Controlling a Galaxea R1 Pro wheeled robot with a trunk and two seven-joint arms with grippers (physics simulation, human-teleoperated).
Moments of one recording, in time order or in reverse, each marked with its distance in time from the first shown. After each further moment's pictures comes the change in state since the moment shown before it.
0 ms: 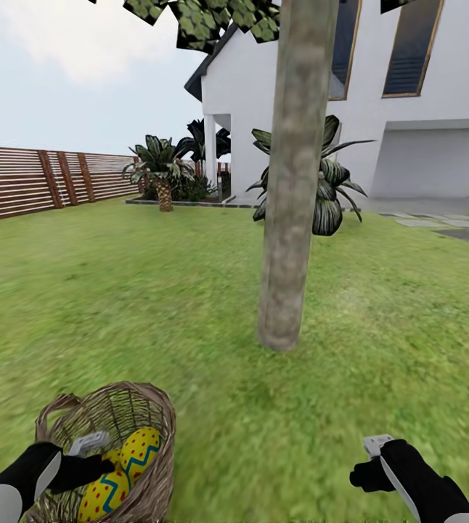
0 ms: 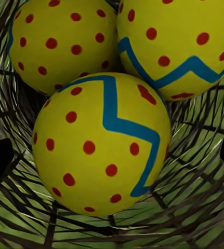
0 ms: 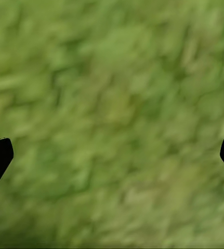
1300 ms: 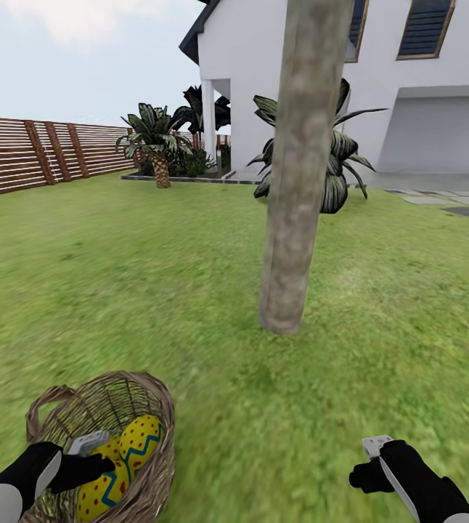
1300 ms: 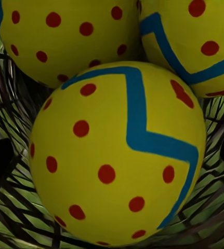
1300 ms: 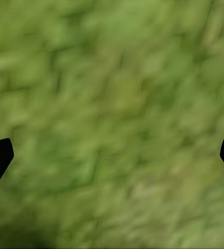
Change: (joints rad) left arm 0.000 -0.001 0.001 -0.005 0.003 0.000 -0.001; right arm 0.000 0.003 0.001 0.004 0.002 0.000 0.000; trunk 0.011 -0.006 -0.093
